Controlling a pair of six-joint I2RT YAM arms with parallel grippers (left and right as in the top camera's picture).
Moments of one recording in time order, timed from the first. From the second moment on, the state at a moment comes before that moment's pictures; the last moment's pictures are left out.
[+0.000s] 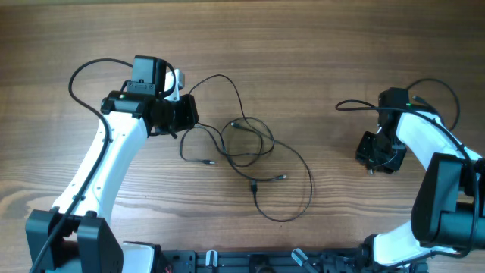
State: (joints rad) left arm -0.14 1.53 1.14 -0.80 0.34 -0.37; right arm -0.15 1.73 0.93 -0.87 0.07 0.36
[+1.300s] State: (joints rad) left arm -0.14 1.53 1.14 -0.83 0.38 -0.37; right arm -0.47 2.00 1.66 -0.97 -0.14 0.21
